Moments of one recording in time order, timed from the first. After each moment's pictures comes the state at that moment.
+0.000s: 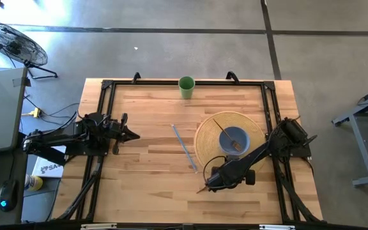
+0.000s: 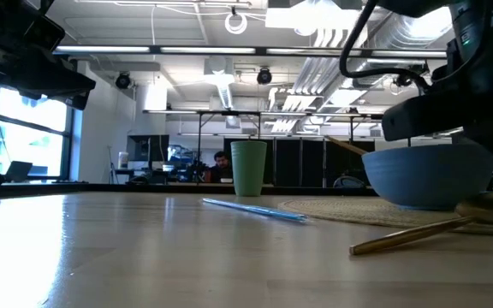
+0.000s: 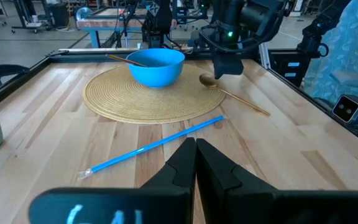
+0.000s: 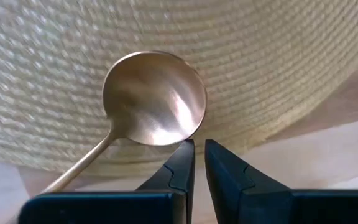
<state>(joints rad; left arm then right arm) 0.17 0.02 0.10 -0.23 0.29 0.05 0.52 1.92 1.26 -1.10 -0.08 2.22</state>
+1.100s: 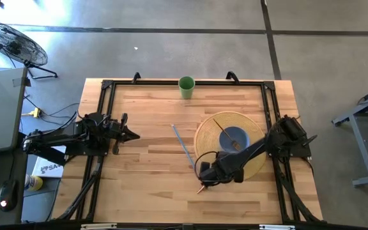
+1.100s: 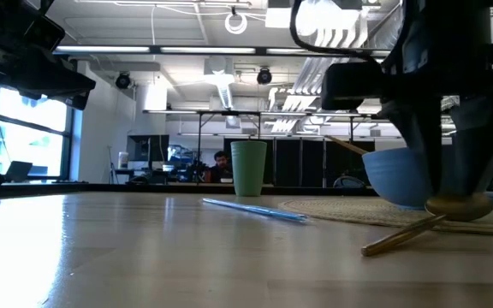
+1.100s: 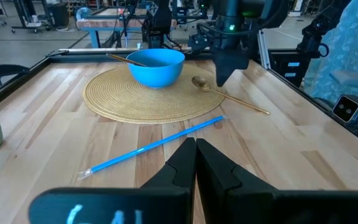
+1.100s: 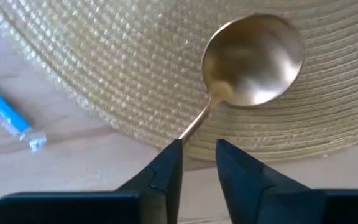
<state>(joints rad) 0.17 0.02 0.10 -0.23 0.30 0.05 0.45 1.92 1.33 -0.97 0.03 2.22</state>
